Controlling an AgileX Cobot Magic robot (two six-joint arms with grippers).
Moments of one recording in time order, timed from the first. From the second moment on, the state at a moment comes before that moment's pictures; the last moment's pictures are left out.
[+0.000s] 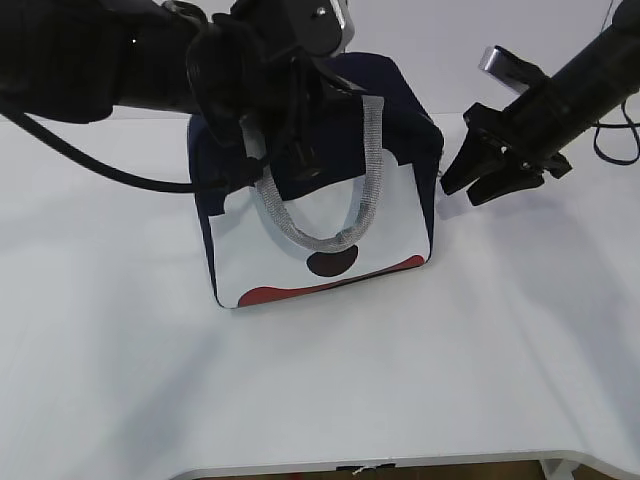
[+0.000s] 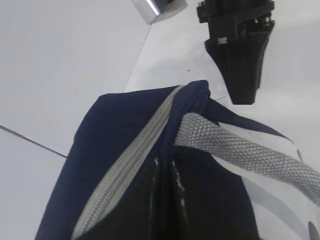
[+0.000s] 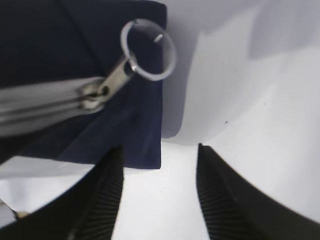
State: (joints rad) left arm -0.67 1.76 -1.27 -1.33 0.11 2.05; right arm -0.02 2.14 -1.76 0.68 1.22 -0.43
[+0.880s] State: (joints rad) left arm -0.67 1.76 -1.27 -1.34 0.23 2.05; right arm -0.02 2.06 -1.76 0.51 1.22 -1.47
